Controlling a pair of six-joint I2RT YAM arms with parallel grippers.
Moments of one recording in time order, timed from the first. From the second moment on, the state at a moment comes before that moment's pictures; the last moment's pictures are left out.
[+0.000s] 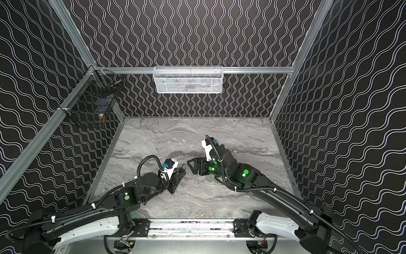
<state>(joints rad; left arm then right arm) -1.08 0.86 0.53 0.01 -0.30 -0.17 0.91 1.10 1.05 -0.50 -0.04 0.67</state>
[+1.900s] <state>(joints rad) -1.08 0.89 0.49 0.15 -0.31 -0.12 0.81 1.40 1.31 -0.73 -0.05 0.47</state>
